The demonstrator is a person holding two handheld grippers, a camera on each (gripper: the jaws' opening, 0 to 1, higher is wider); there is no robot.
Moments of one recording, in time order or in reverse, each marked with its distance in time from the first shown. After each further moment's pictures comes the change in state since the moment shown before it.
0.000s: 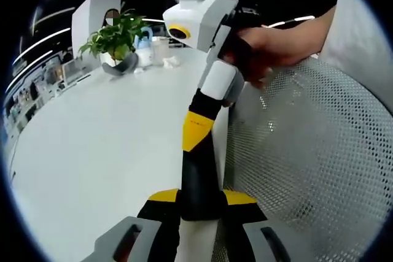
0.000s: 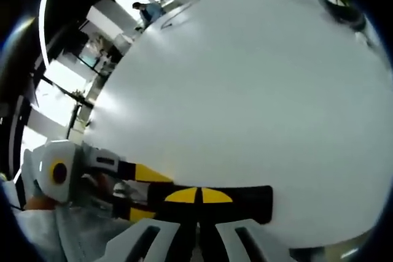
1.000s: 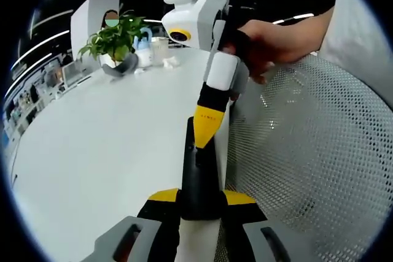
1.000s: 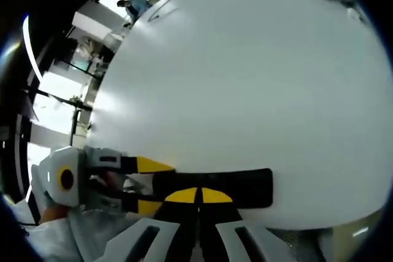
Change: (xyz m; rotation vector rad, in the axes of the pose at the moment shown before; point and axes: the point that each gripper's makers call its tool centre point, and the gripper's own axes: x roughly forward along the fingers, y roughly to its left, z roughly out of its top) left arm -0.001 0.003 -0.002 0.016 0.002 0.009; right arm -0.006 0.002 -0.012 0.130 0.089 0.021
